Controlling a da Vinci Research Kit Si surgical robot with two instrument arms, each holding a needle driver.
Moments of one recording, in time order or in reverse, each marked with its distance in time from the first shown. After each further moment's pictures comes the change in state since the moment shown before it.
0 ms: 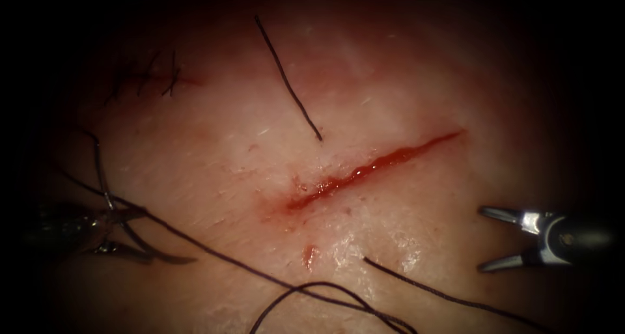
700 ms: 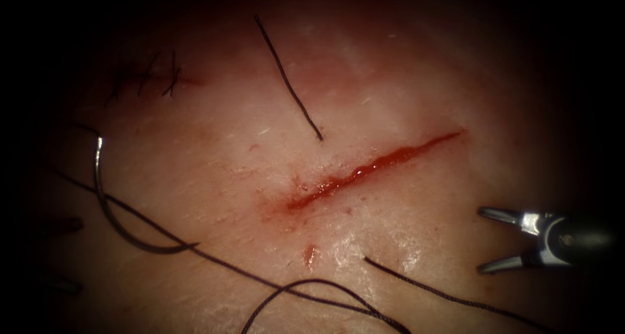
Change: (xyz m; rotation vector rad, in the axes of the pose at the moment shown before) right arm 0.000 0.000 0.000 0.000 0.000 -0.001; left arm 0.004 0.004 -0.012 -0.175 0.316 0.086
